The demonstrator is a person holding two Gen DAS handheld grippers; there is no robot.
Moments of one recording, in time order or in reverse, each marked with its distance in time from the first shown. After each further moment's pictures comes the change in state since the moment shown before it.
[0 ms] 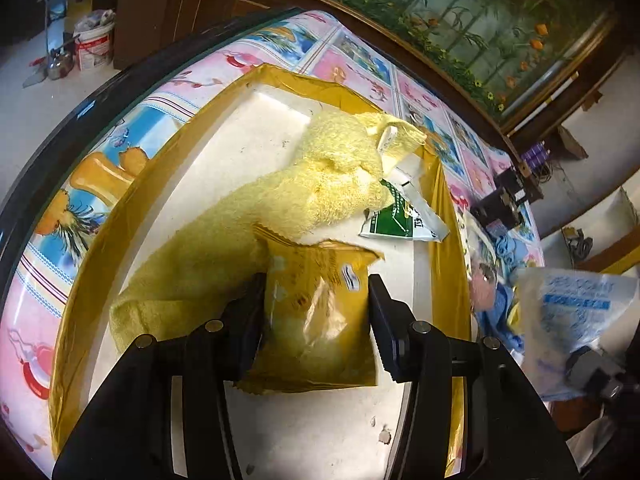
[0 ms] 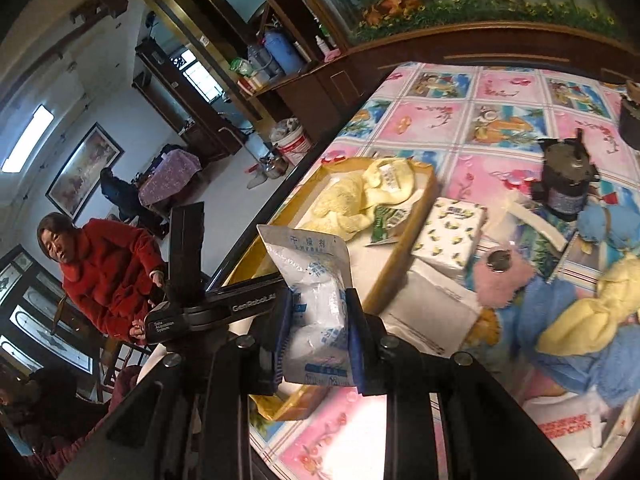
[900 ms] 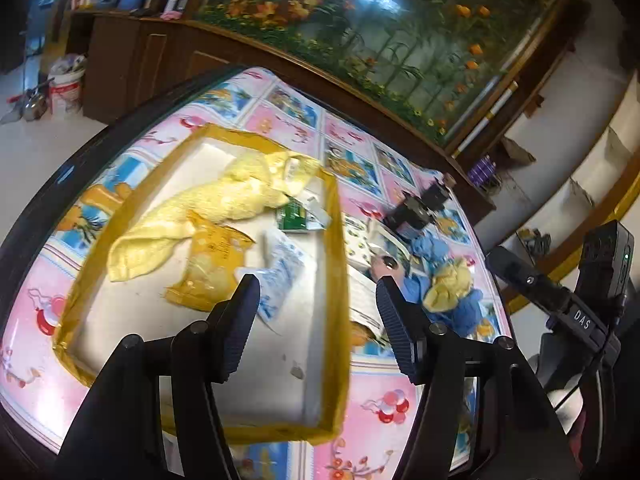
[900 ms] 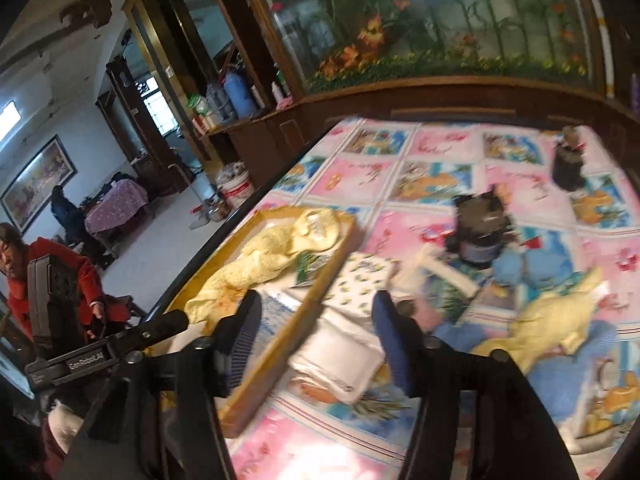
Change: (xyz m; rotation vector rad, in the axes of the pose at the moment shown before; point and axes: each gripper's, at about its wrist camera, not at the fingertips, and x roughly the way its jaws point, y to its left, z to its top) left arm -0.079 -0.061 -0.049 0.140 -0.158 -0.140; right arm -0.102 -0.035 -0.028 -0.036 -0.295 -0.313
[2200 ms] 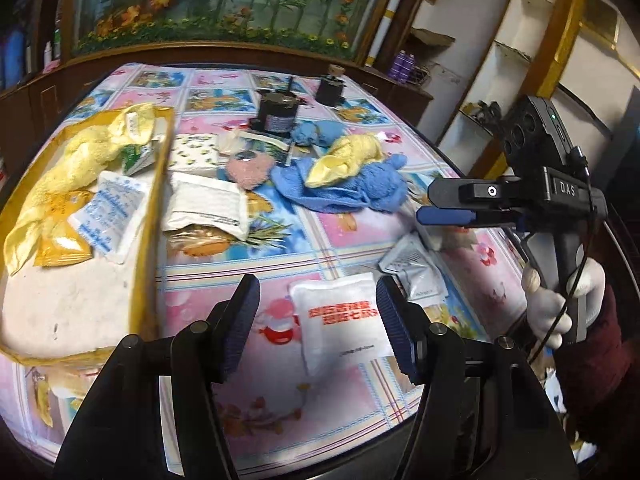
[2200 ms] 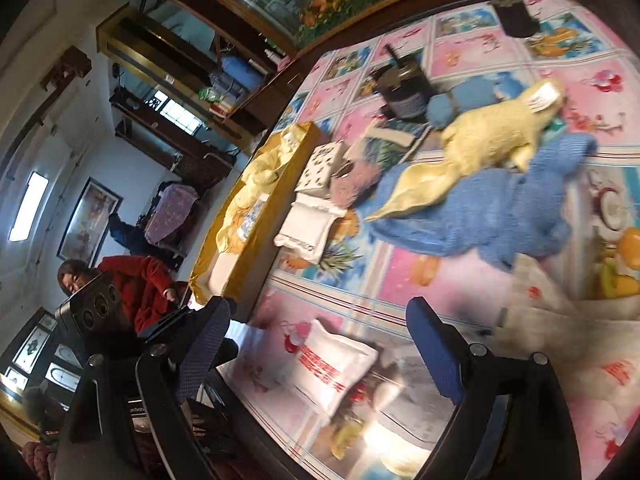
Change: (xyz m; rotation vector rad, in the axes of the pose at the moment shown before) left arm 0.035 -0.109 -0.093 0.425 0.170 -0.120; right arm -0.033 -0.097 -0.075 0.273 0.269 0.272
